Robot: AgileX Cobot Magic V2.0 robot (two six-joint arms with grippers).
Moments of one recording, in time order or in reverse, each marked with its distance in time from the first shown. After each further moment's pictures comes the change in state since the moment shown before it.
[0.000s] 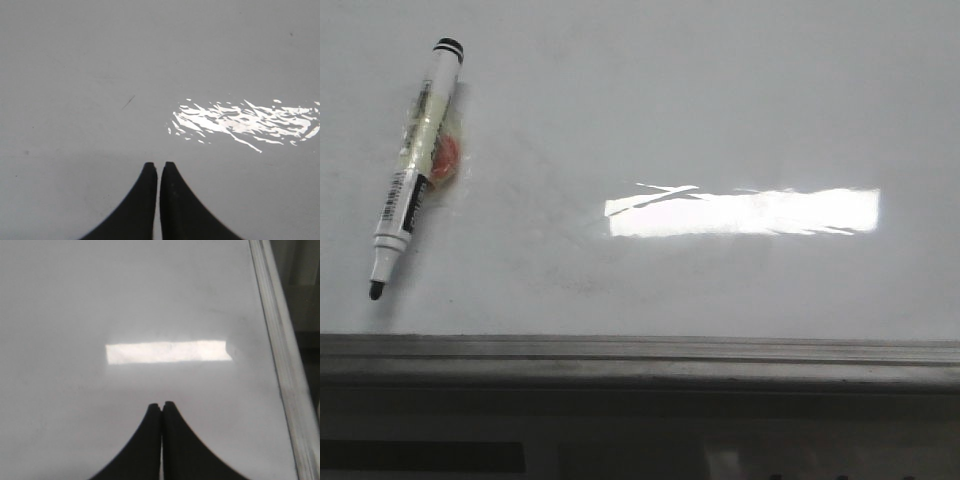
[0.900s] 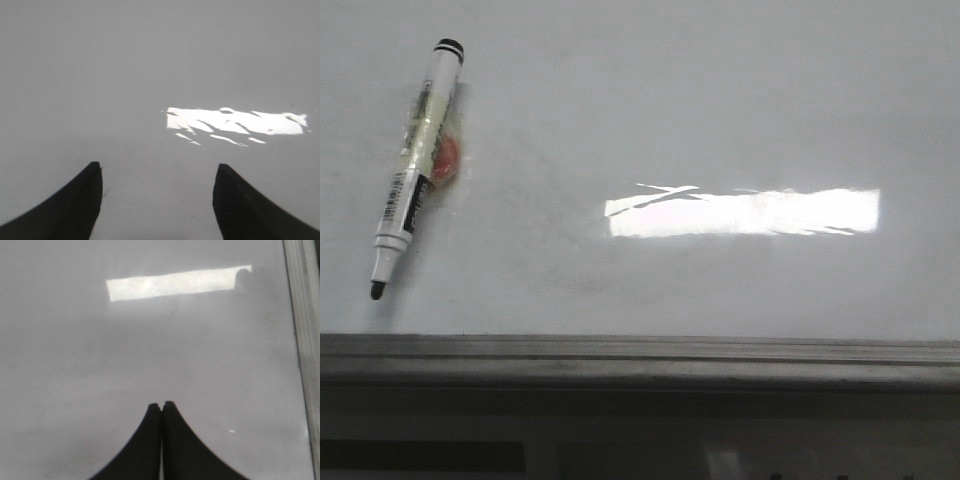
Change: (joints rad) left arm -0.088 0.525 -0.242 -0.016 -0.259 0.000; right arm 0.000 0.268 -0.169 0.069 0.159 0.002
